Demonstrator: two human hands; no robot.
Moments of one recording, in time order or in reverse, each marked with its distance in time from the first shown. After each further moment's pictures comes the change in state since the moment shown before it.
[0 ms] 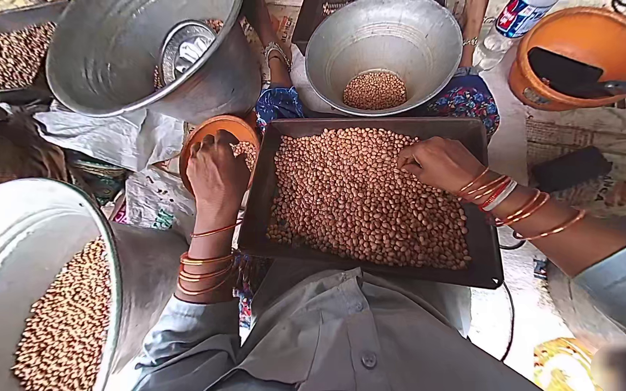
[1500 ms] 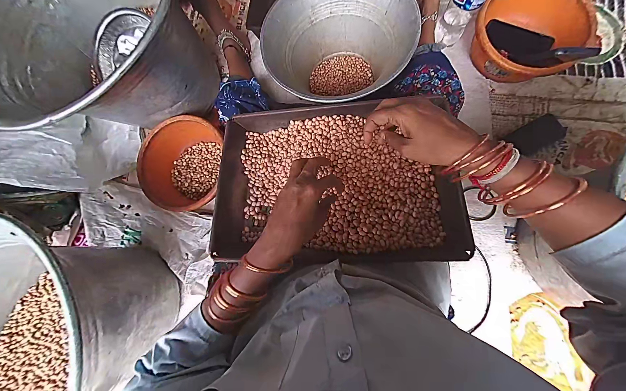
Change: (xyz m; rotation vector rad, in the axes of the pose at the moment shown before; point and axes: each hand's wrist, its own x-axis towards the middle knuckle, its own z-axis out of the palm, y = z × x) left_hand -0.051 0.117 0.031 -0.440 -0.227 0.612; right_hand -0.015 -0.009 -0.042 0.258 0.144 -0.191
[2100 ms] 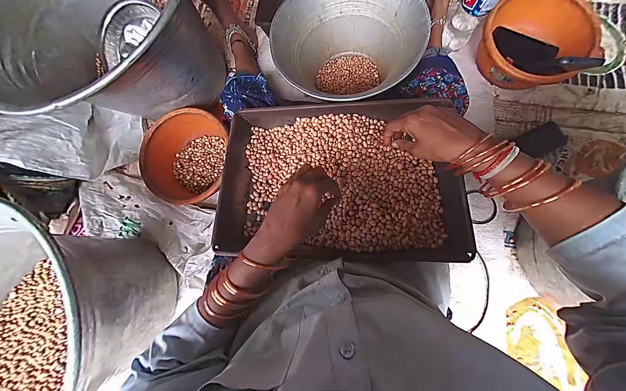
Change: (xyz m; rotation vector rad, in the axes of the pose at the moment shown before) left_hand -0.011 -0.013 -0.003 0.047 -0.016 0.077; right_hand 0.000 0.027 0.007 -0.252 -0.204 0.178
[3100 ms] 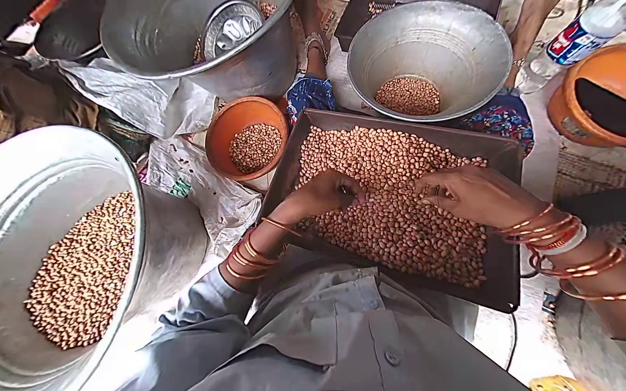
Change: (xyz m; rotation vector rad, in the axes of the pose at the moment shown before) left_hand -0.007 -0.038 -0.030 -0.628 -0.253 -0.403; right_hand -0.013 -0.041 0.011 0.032 -0.046 -0.174
